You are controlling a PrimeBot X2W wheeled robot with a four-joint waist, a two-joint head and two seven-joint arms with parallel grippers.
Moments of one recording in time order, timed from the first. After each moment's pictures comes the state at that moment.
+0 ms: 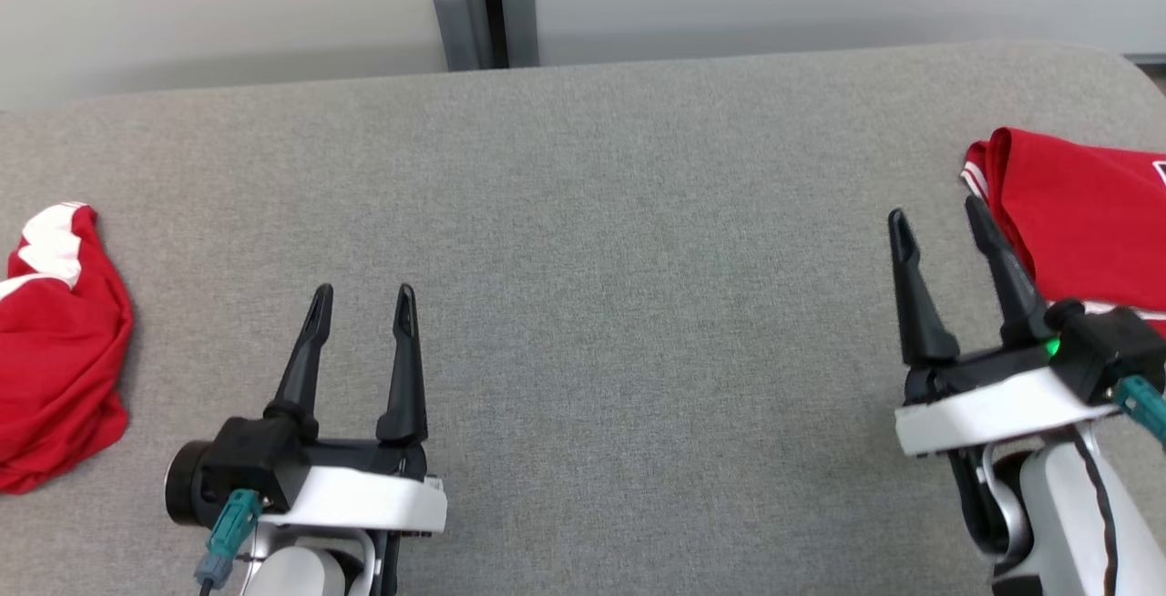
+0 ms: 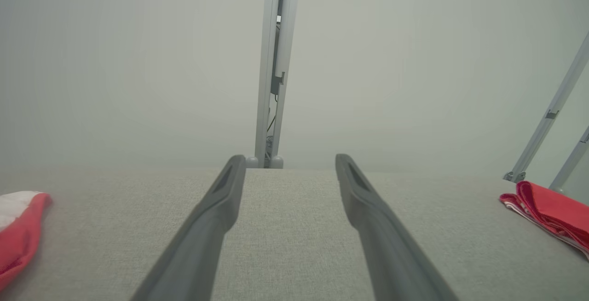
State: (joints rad) left arm -0.11 0.05 -0.21 0.04 -0.26 0.13 -0.26; right arm -0.32 -0.09 0.09 0.23 0.21 0.13 -0.26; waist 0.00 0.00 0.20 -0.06
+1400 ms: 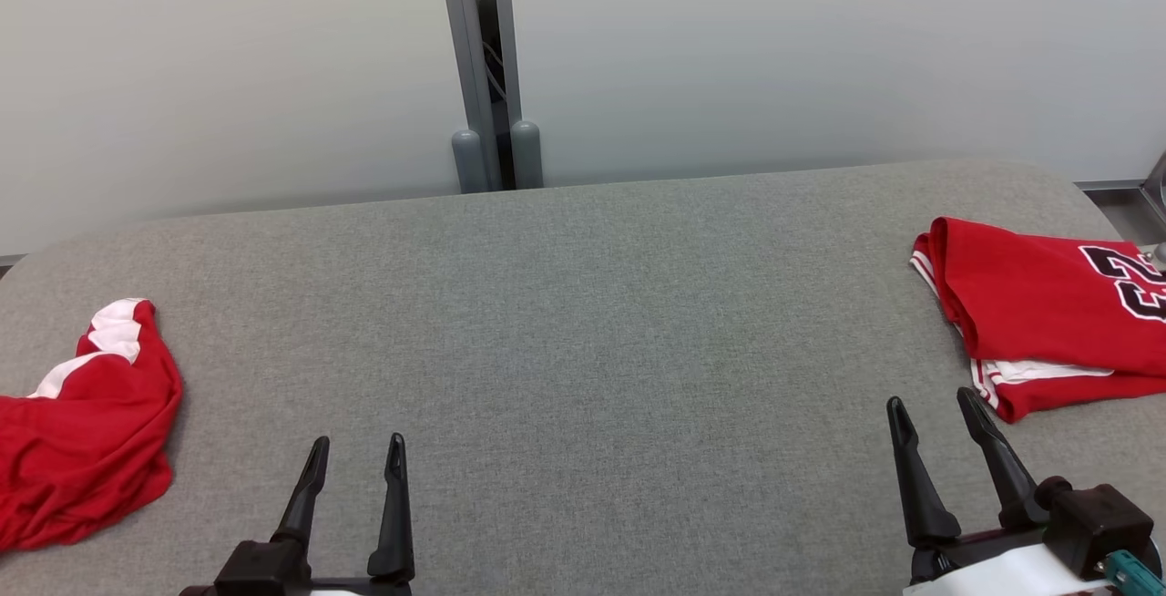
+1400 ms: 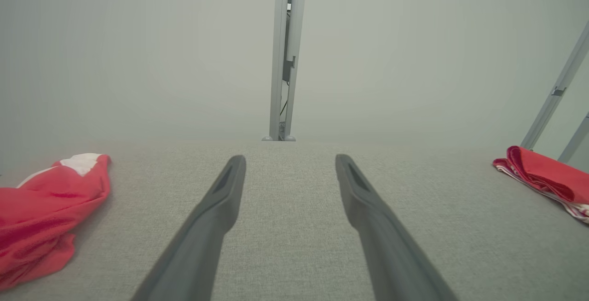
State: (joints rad) left arm 0.12 0.05 -0.17 0.09 -0.23 0.11 -0.26; right arm 0.04 -0.07 0.07 0.12 0.22 0.13 -0.26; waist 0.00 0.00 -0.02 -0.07
